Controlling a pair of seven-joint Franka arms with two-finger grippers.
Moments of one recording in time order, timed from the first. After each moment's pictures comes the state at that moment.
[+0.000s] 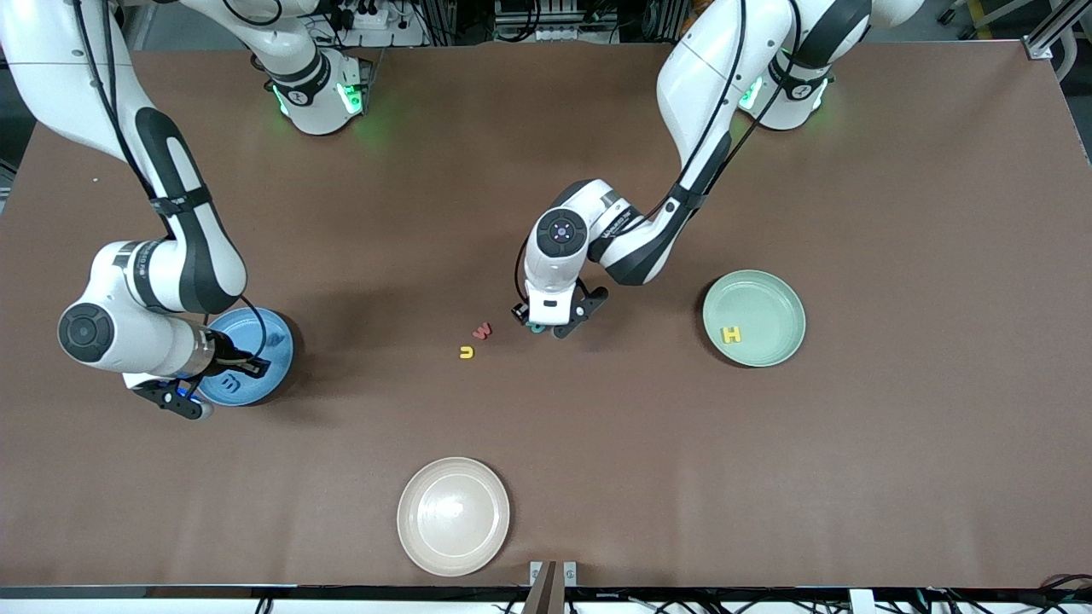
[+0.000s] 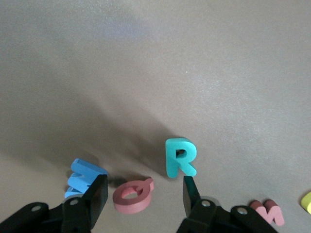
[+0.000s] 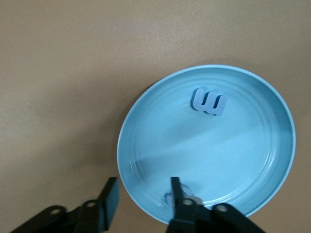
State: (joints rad) left arm -0.70 0.85 -0.14 -1.45 -0.03 2.36 -1.54; right arm -0.07 0.53 0.05 -1.77 -0.01 2.16 0.39
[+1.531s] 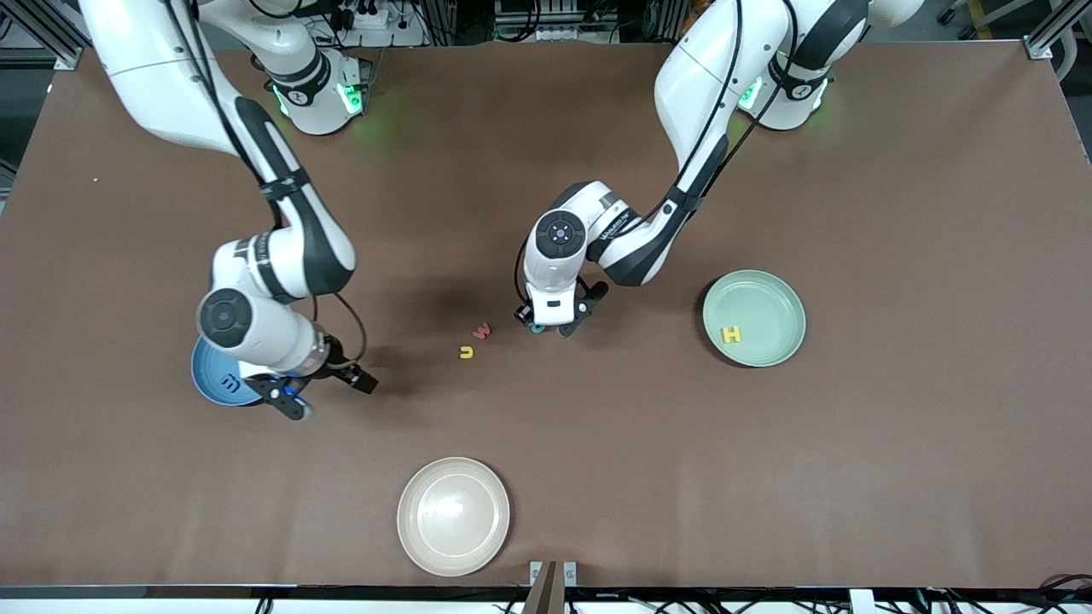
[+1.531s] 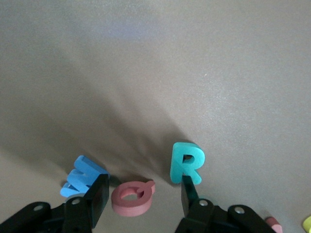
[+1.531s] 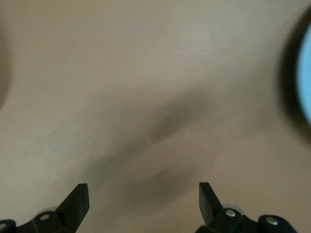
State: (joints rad) left arm -0.71 0.86 -0.14 -1.45 -0.03 2.36 -1.67; right arm 0.20 0.58 0.07 -1.73 0.06 2.32 0.78
